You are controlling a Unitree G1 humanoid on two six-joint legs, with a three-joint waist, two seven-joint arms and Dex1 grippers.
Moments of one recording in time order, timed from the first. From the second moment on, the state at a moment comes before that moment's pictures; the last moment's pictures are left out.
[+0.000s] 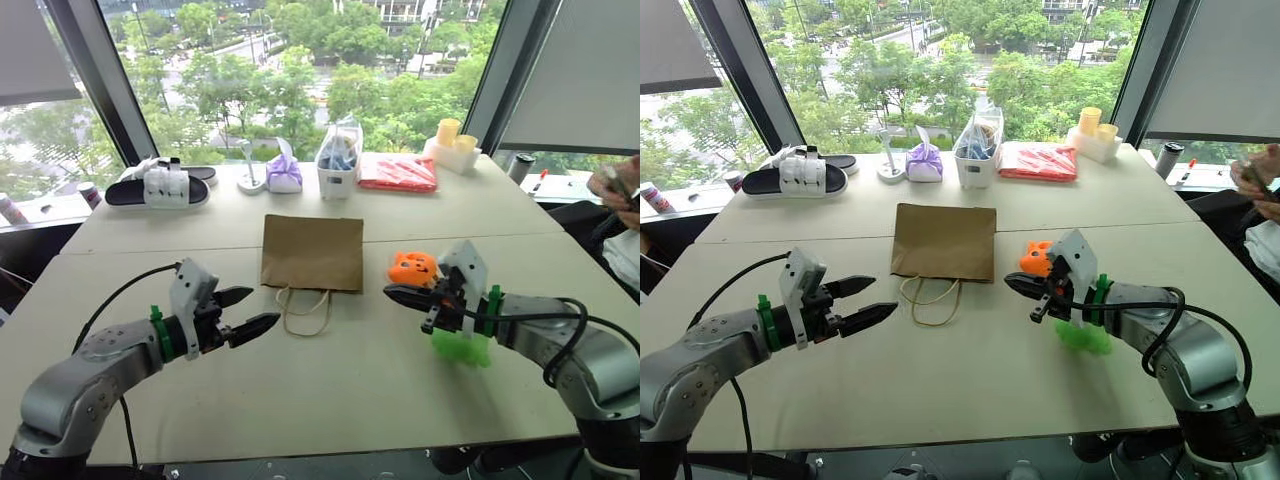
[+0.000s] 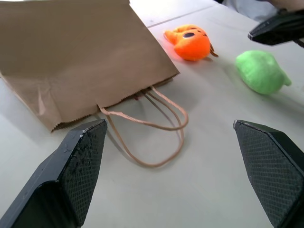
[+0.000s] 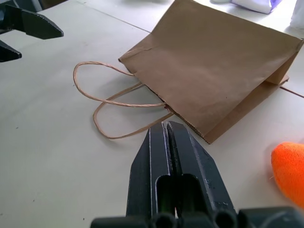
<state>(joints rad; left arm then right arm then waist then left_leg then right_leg) -0.17 0.70 0.18 -0.47 -0.78 0.80 -0.67 -0.36 -0.73 -0.07 -0.43 0.58 0.82 0.73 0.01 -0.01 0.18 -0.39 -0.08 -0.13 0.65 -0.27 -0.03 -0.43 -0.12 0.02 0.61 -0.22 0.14</state>
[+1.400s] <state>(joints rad) -0.49 0.64 -0.22 0.13 -0.14 0.01 -0.95 -0.37 -0.69 -0.04 -0.47 0.57 0.83 0.68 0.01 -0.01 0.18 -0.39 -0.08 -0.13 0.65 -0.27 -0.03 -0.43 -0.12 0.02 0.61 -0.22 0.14</state>
